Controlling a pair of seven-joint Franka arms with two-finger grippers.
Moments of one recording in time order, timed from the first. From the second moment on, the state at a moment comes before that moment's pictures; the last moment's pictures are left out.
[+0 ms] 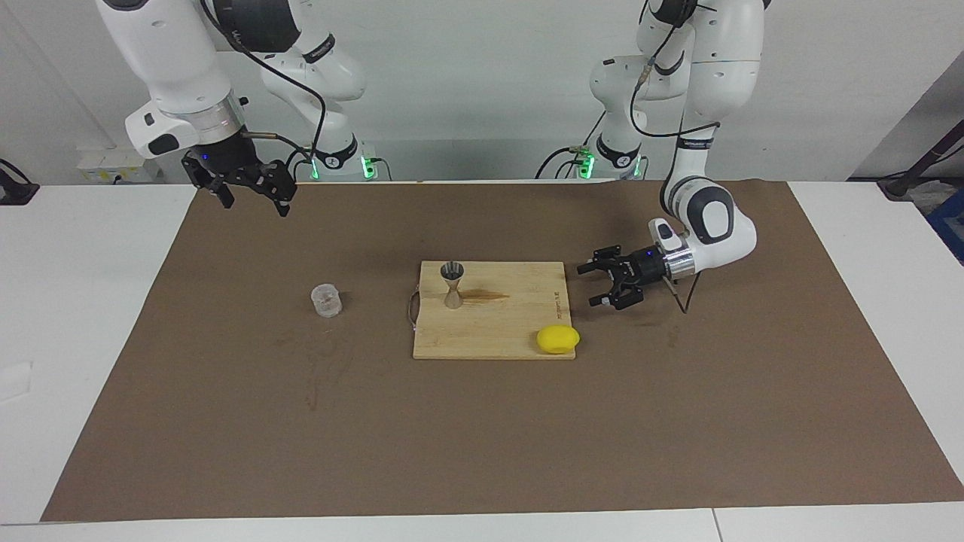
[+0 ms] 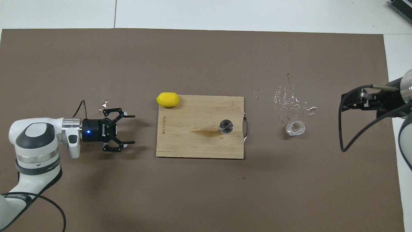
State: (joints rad) left arm 0.17 0.26 -0.03 -2.20 -1.14 1.83 2.66; right arm -0.12 -0.03 0.16 -1.64 -0.01 1.59 0.31
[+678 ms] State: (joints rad) left arm 0.39 0.36 -0.03 -1.76 -0.65 1.70 2.58; right arm -0.15 -0.02 0.16 -1.67 0.10 1.66 0.77
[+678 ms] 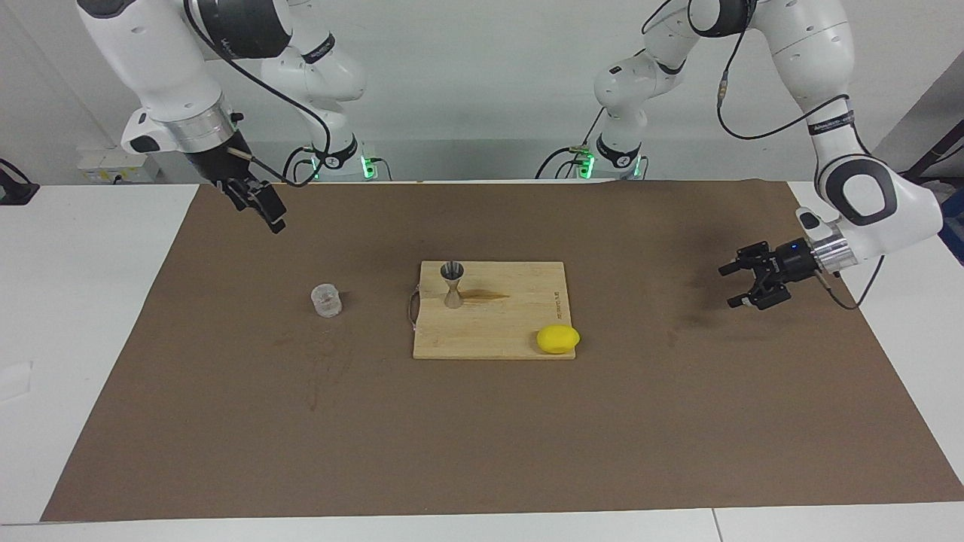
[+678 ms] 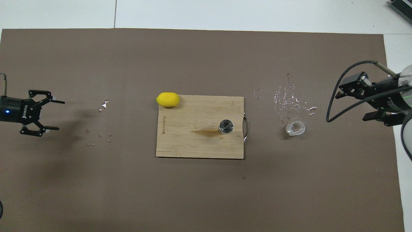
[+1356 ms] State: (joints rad) left arm 0.36 0.29 -0.04 -1.53 -0.48 1.59 2.25; right arm -0.28 0.03 0.16 -1.79 0.29 1.74 1.23
